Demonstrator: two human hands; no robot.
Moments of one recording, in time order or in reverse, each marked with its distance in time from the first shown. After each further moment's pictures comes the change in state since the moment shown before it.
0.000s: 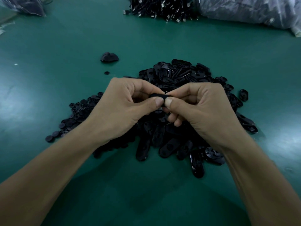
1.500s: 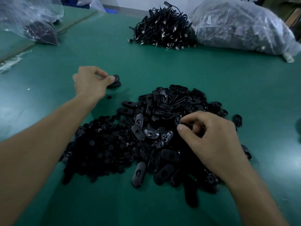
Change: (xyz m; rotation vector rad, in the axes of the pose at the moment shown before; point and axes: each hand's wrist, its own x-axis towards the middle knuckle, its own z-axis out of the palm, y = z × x) left_hand 0.109 -0.070 -0.093 0.392 0.751 -0.314; right_hand -0.006 0.015 -0.026 -0.645 0.240 -0.069
